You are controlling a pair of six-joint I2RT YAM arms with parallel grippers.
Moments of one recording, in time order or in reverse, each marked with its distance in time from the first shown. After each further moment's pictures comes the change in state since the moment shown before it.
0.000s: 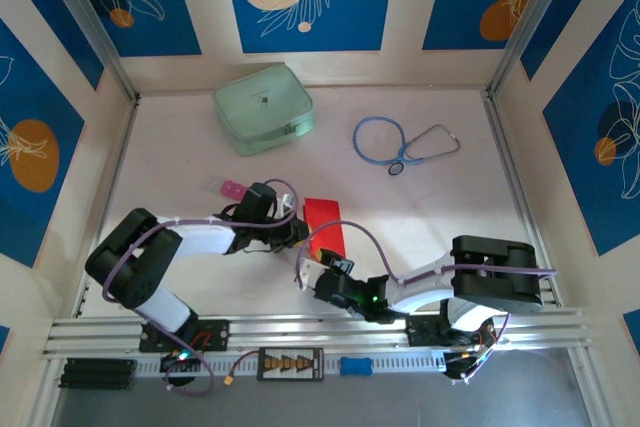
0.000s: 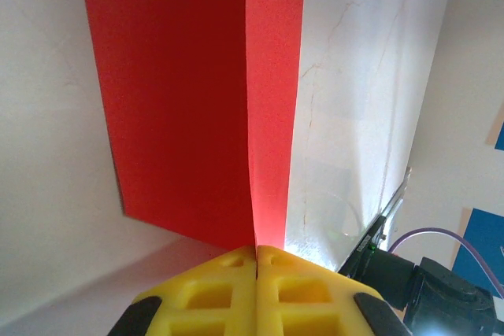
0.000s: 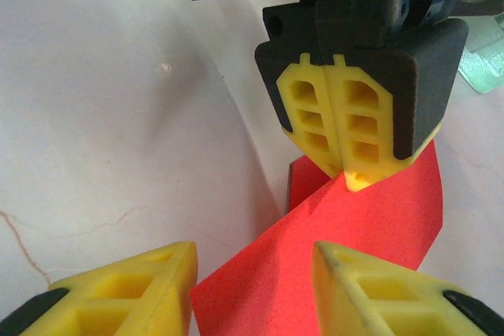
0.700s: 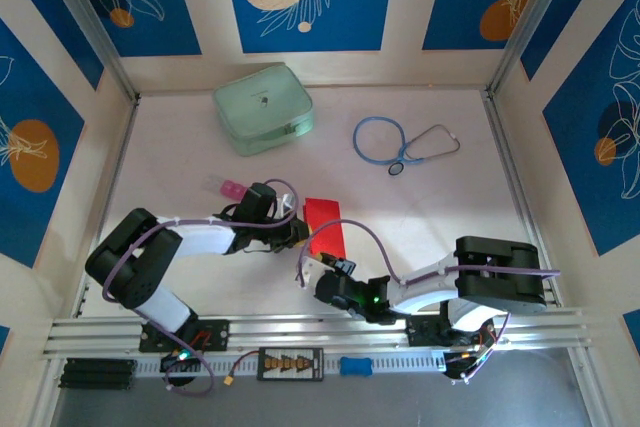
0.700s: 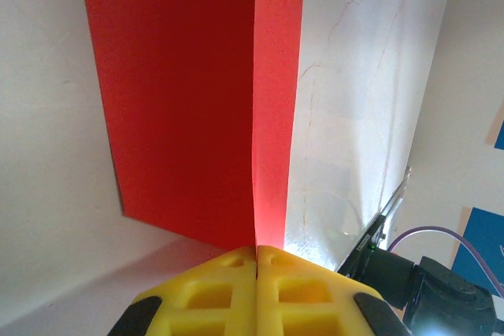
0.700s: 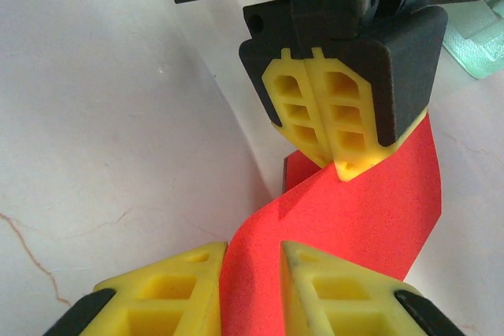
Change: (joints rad) left arm 0.000 0.000 0.000 0.000 0.001 0.000; right arm 0.010 -0.019 -0.002 -0.023 0.019 0.066
